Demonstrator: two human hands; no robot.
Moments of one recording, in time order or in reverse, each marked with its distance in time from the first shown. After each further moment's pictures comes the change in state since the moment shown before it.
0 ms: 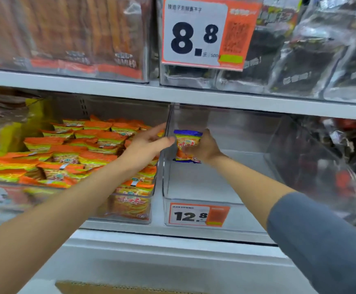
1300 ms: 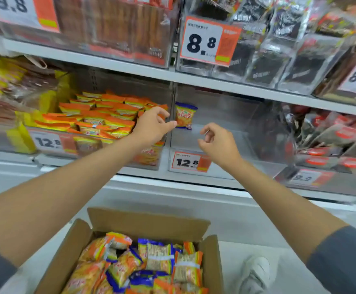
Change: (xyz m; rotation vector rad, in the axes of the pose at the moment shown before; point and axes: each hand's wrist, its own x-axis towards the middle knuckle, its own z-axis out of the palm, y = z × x) left_hand -0.078 0.041 -0.006 0.193 0.147 0.000; right_hand -0.186 -0.051 -0.053 -0.261 0.125 -0.242
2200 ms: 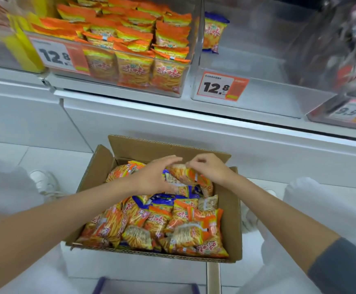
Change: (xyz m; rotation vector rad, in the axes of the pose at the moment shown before) left_hand -0.210 -0.161 0.032 0.130 -0.785 -0.146; right_hand -0.177 0.045 0.110 0.152 -0.718 0.400
